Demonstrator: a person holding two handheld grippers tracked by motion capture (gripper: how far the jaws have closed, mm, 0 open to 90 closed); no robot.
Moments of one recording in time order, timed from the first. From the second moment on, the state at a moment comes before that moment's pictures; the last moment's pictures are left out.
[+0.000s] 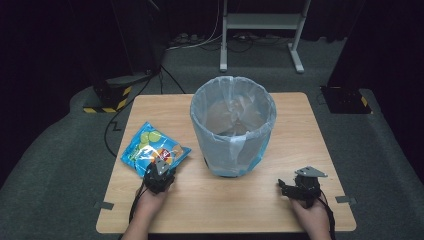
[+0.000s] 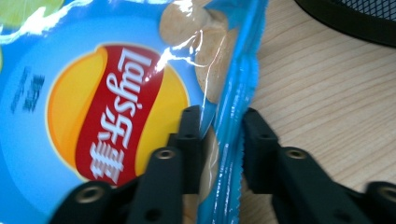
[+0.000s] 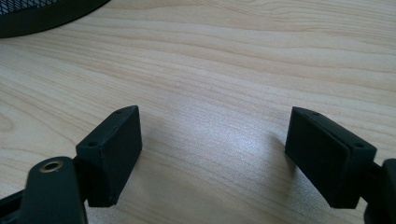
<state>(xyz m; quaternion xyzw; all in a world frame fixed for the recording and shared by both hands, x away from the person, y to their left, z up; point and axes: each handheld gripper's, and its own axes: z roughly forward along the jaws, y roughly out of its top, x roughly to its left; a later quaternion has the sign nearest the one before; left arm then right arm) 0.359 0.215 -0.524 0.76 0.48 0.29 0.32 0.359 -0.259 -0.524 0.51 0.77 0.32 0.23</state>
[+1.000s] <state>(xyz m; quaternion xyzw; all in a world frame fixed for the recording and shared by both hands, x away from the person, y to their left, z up) 0.301 0.215 -0.418 0.64 0.42 0.37 0.52 0.357 -0.257 -0.523 0.51 0.77 0.31 0.23</state>
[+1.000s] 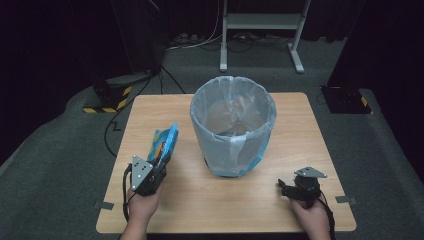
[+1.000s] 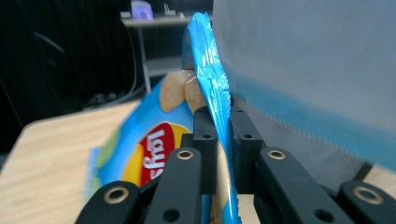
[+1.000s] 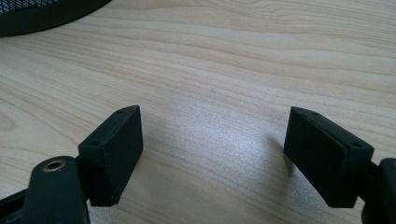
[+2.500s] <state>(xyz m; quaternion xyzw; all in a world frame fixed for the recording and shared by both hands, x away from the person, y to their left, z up) 0.278 0.175 -0.285 0.54 0.29 0.48 0.63 0.357 -0.257 -0.524 0.51 0.77 0.31 0.23</state>
